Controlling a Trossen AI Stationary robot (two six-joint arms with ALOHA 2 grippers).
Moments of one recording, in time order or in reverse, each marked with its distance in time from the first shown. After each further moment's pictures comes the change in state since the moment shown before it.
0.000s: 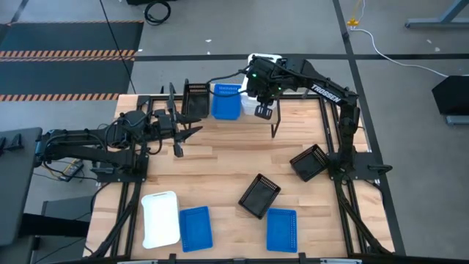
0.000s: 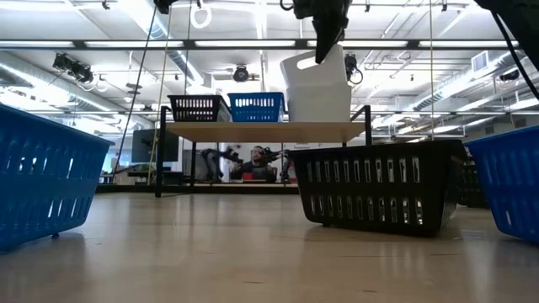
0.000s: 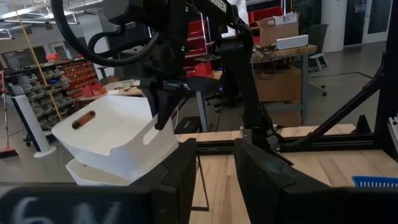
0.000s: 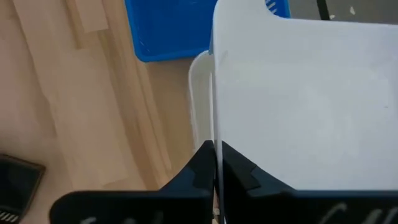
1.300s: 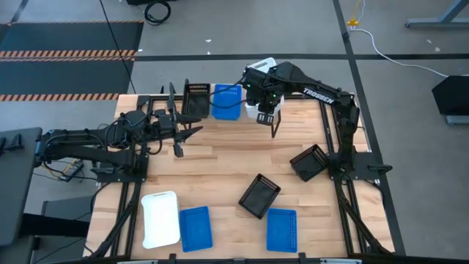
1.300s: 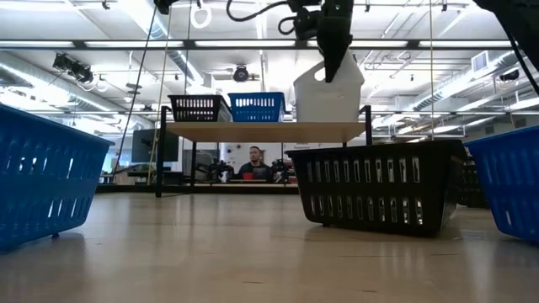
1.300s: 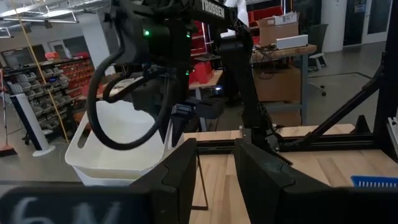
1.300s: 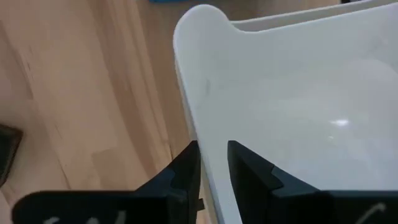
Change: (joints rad) left arm 0.000 0.001 0.000 -0.002 0.000 -0.005; right arm -0.002 0.004 -0.149 -0.017 0.035 -0.019
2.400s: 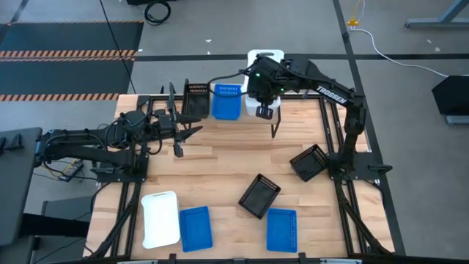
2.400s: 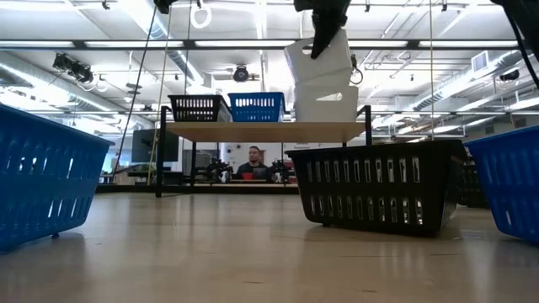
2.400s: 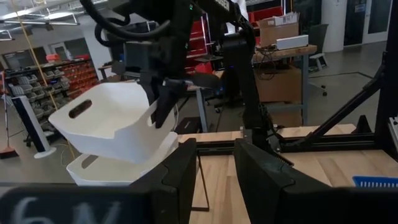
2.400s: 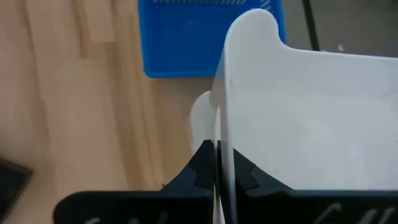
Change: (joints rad) left arm 0.000 0.000 0.000 0.004 0.000 0.008; right arm 0.013 -0.071 0.055 0.135 -0.037 -0.083
